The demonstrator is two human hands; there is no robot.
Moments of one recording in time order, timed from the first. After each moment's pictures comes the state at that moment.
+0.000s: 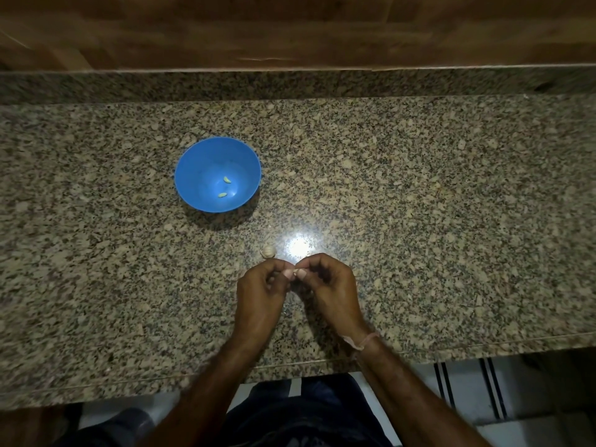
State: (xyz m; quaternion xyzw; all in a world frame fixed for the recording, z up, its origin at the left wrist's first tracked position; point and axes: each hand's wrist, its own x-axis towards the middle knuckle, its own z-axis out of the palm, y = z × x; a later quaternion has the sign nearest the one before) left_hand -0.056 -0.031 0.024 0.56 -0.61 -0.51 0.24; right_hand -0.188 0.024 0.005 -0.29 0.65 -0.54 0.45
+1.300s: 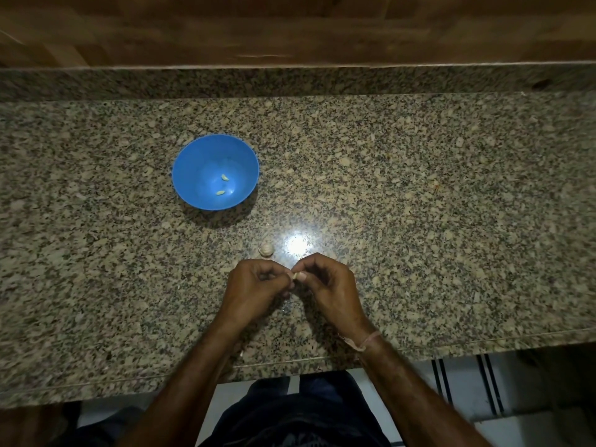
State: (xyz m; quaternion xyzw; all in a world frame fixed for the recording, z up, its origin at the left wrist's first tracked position) left_hand -0.043 -0.053 0.033 0.54 -0.57 -0.61 0.13; right_hand -0.194 0.028 0.001 -0.37 0.64 -0.51 0.44
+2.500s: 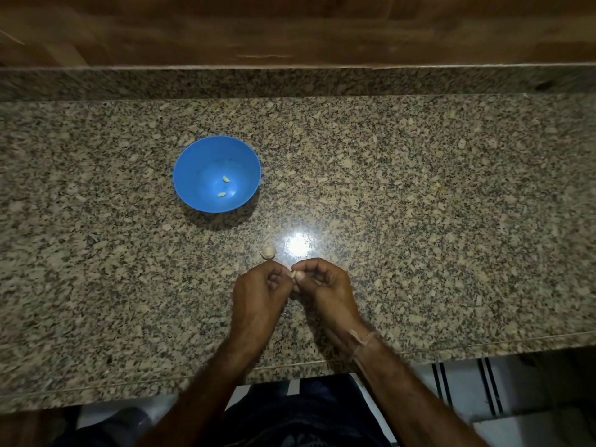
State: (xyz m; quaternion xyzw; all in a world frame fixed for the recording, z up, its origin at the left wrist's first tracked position) left_hand -0.051 -0.036 0.030 0.58 -0.65 -0.46 0.17; right_hand -0.177 0.021 -0.002 -0.14 0.62 -0.55 0.55
